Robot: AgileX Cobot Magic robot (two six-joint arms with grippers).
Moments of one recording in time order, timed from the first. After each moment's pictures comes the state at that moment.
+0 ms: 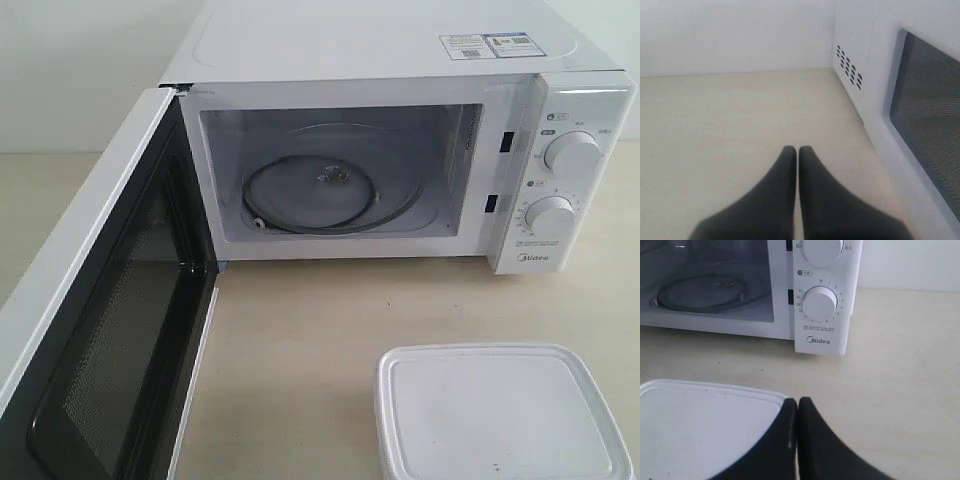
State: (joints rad) left arm 0.06 0.00 0.00 -0.04 0.29 0.06; right arm 0.03 0.01 0.00 0.20 0.38 -0.18
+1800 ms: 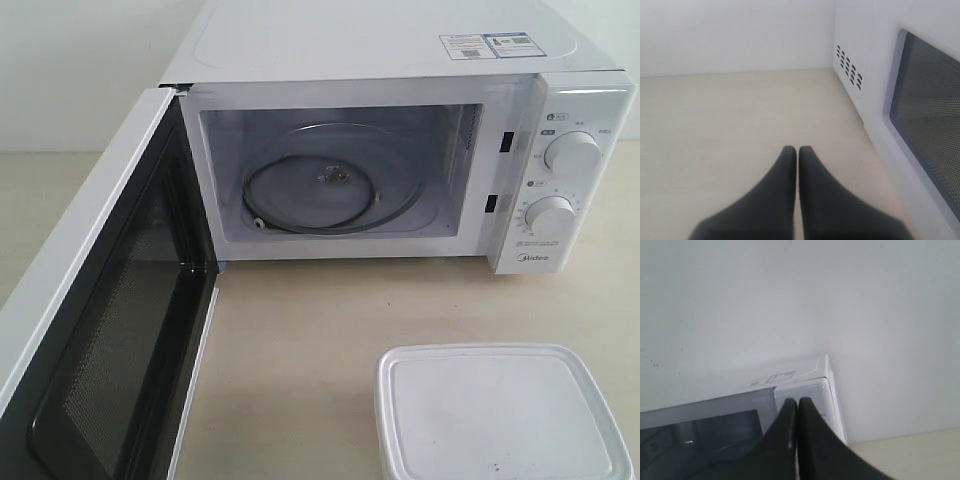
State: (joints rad) left arm 0.06 0.00 0.00 -0.04 0.29 0.06; right arm 0.03 0.00 0.00 0.23 -0.21 -0.01
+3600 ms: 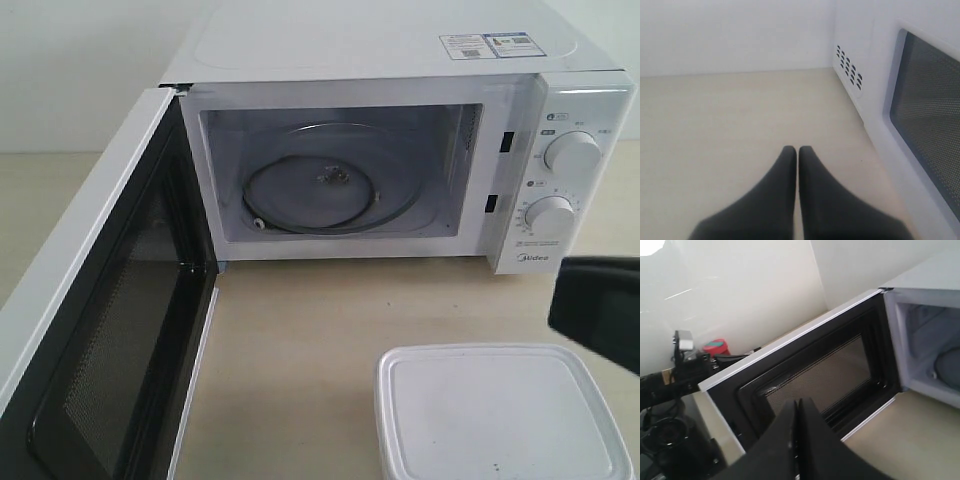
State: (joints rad) left arm 0.06 0.00 0.00 -0.04 0.29 0.06; right arm 0.03 0.44 -0.43 -1.74 -0.94 2.05
